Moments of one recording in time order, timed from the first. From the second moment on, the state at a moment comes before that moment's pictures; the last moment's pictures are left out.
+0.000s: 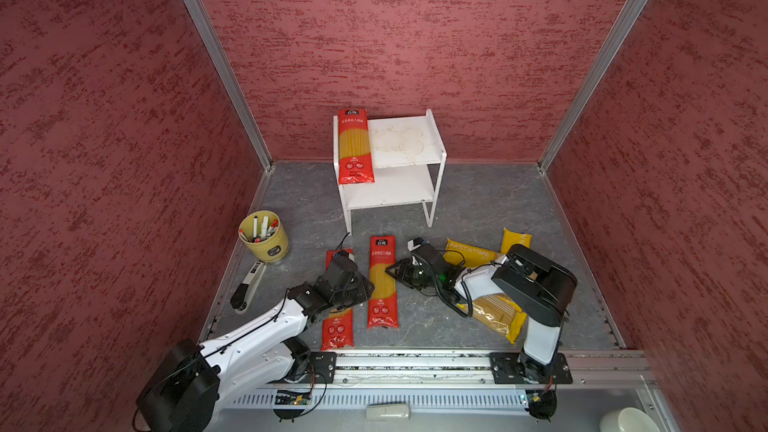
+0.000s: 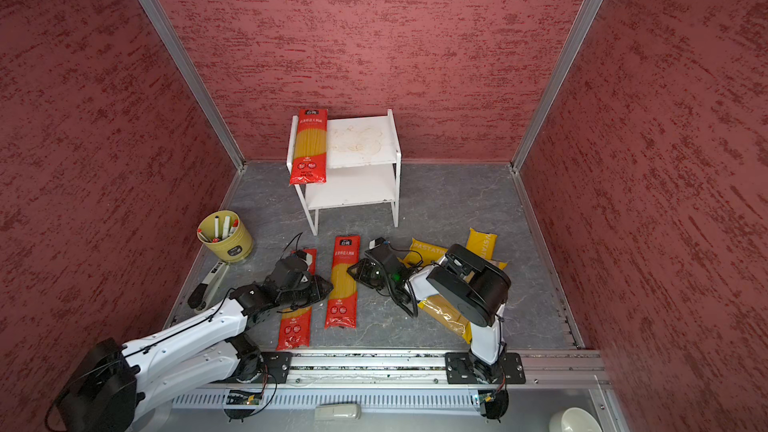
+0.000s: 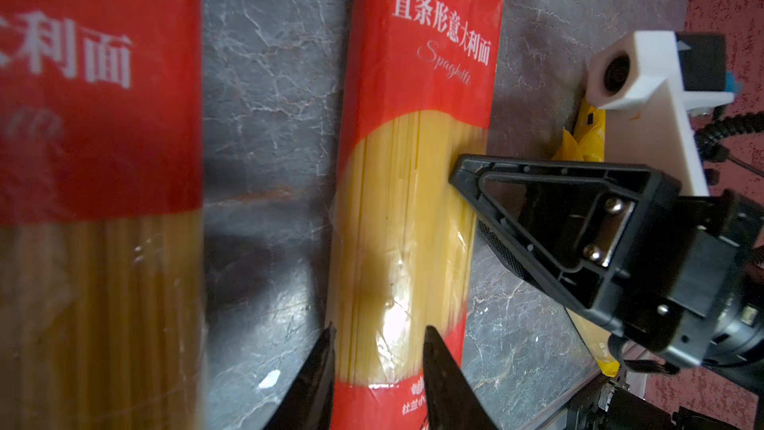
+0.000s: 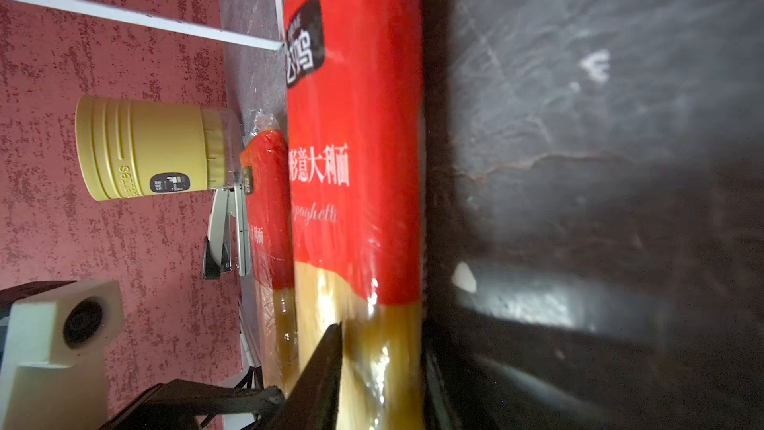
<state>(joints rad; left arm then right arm) -0.68 0.97 0.37 -0.28 0.11 -0.97 0.86 1.88 0.69 0.64 -0.24 1.23</state>
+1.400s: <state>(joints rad) -0.55 0.60 0.47 -0.29 0.25 -0.71 0.88 1.55 0.36 1.22 -0.21 0.87</state>
